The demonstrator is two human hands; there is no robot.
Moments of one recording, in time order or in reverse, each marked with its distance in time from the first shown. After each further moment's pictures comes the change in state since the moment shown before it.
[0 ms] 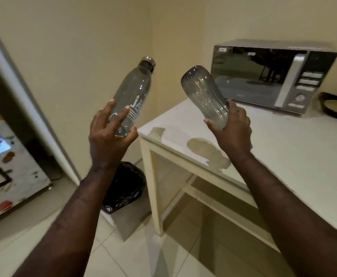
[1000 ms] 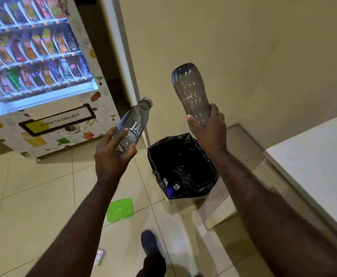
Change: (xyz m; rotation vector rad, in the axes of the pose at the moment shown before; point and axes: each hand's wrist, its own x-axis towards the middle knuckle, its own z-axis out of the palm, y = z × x) left_hand -0.109 -0.345 -0.047 0.374 -0.170 -0.679; right_hand -0.022 -0.264 0.427 0.437 -0.618 -0.069
